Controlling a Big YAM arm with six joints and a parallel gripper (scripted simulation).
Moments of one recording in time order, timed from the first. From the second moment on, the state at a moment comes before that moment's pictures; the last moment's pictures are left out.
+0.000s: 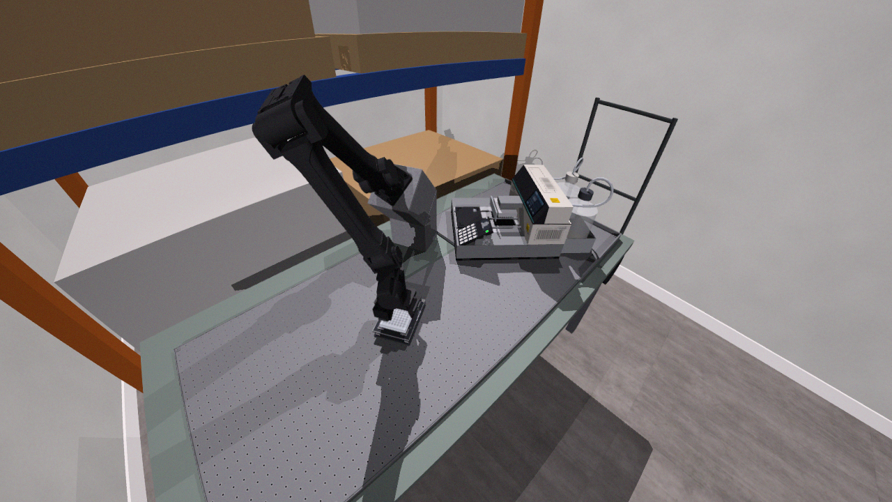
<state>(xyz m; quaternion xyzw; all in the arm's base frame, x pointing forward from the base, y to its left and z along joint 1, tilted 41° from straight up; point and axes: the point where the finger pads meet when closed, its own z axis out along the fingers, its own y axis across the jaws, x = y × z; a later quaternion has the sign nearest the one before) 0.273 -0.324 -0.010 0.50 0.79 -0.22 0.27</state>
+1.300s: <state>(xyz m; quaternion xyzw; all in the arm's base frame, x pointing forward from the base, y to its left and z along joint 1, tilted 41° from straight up) 0.273 -0.325 -0.012 0.50 0.79 -0.22 0.27</state>
